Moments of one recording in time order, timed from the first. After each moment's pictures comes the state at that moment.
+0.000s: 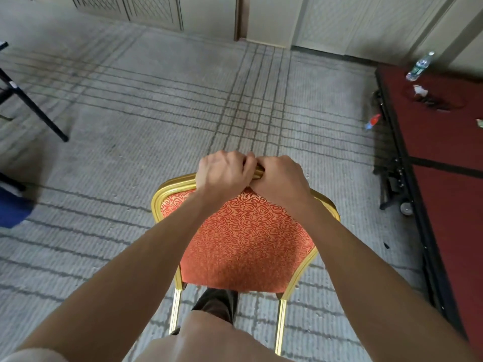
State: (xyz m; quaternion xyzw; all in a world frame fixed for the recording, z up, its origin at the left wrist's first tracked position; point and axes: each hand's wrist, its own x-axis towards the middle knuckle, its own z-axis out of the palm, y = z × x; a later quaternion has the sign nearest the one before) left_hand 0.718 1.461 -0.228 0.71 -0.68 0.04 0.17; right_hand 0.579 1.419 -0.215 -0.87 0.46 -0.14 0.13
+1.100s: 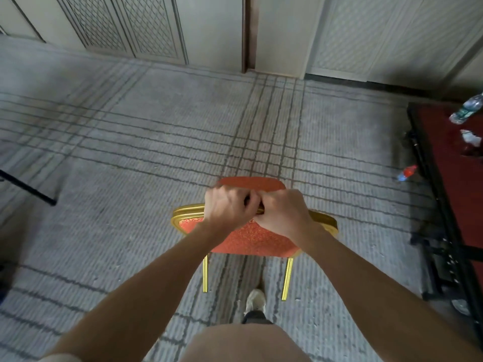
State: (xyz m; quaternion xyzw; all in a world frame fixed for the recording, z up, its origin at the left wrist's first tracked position) left_hand 0.800 0.974 -0.245 0.74 -0.61 0.04 0.28; right_hand 0.662 0.916 -0.250 -0.92 0.36 -0.17 0.02
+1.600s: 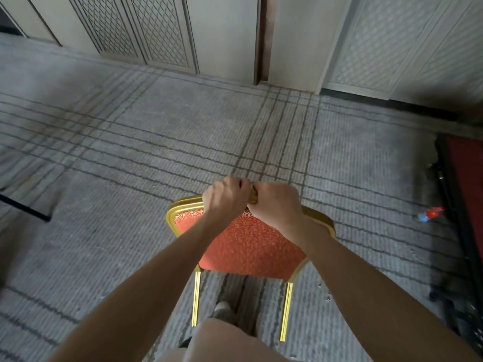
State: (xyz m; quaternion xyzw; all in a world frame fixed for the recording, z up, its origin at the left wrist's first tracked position) left_hand 0.854 0.734 -0.224 0.80 -0.58 -0.09 0.12; right_hand 0.733 0.673 -0.226 -0.91 0.41 -0.10 0.08
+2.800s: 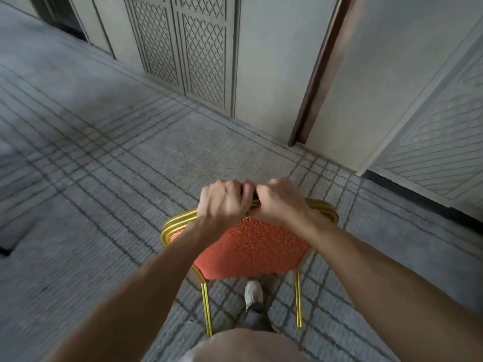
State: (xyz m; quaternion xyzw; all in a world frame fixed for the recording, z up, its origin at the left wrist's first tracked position) left_hand 1.111 0.267 -0.201 0.81 -0.53 0.08 0.25; right_hand 1.011 0.155 -0.191 -0.97 0.13 -0.21 0.02
